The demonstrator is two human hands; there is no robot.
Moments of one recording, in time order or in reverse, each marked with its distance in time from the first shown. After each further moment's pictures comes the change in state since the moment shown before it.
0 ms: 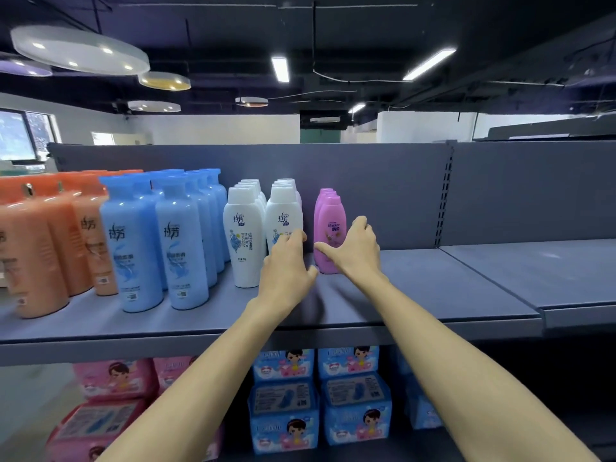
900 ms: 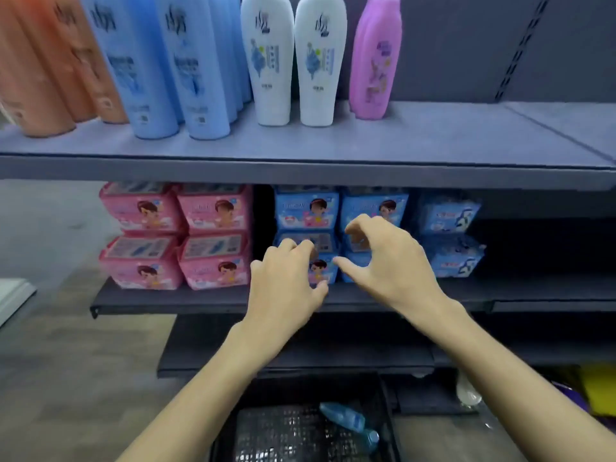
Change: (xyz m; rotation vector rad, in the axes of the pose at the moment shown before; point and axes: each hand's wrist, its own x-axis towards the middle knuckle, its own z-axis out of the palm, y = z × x) left_hand -0.218 -0.062 0.023 0.191 -0.388 -0.170; right_hand -0.230 0.071 0.008 -0.228 -0.354 -0.359
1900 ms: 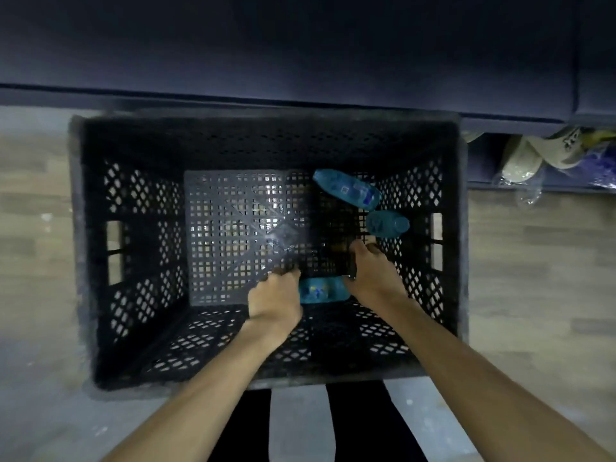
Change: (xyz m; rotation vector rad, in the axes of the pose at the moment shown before) left_hand -0.230 -0.161 0.534 0.028 -1.145 -0.450; right_hand -0.355 0.200 0.481 0.060 -1.134 0.690
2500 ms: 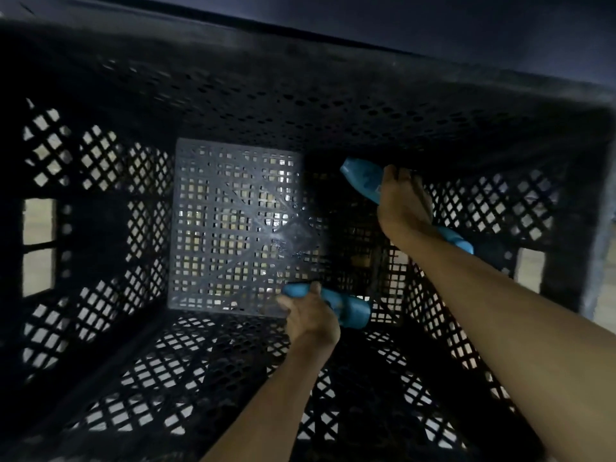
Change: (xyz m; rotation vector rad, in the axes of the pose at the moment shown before) left_hand 0.091 0.029 0.081 -0.593 -0.117 -0.399; right_hand 0.176 -0.008 -0.010 -0.373 0.340 -0.049
